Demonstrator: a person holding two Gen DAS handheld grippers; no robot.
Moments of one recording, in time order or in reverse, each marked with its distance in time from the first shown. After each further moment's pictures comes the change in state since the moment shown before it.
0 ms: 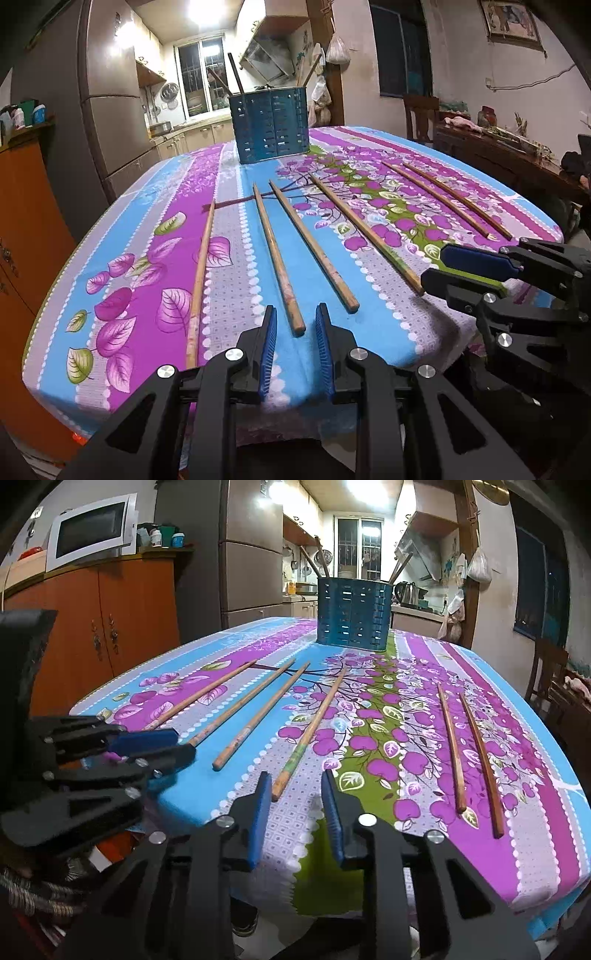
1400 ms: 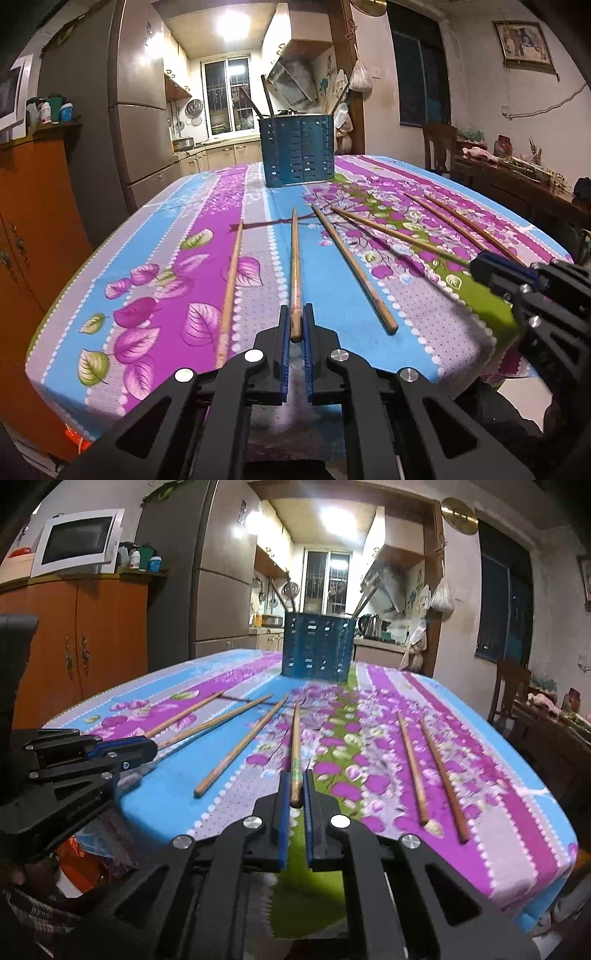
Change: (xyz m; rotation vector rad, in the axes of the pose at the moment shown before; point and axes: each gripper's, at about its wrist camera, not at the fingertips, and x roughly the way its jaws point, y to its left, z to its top) left arm -0.010 0.016 0.000 -0.069 -0.094 0.043; right arm -0.021 -0.002 0.000 0.010 -0.157 -0.162
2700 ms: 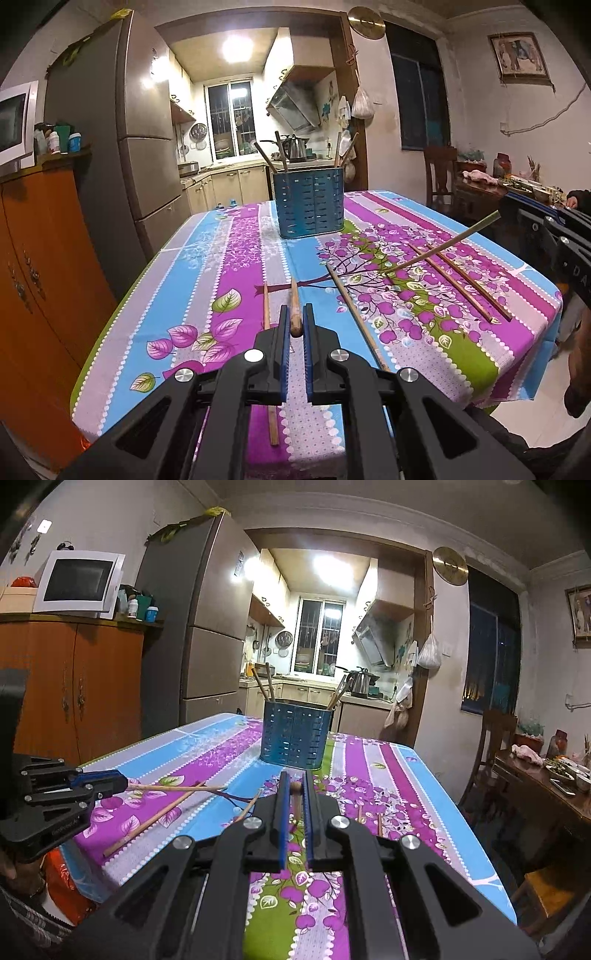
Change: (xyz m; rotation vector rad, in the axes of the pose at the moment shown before) left arm -0.044 0.019 0.056 0.014 -0.084 0.013; right arm -0.039 -0.027 0.081 -0.044 -0.181 -0.038
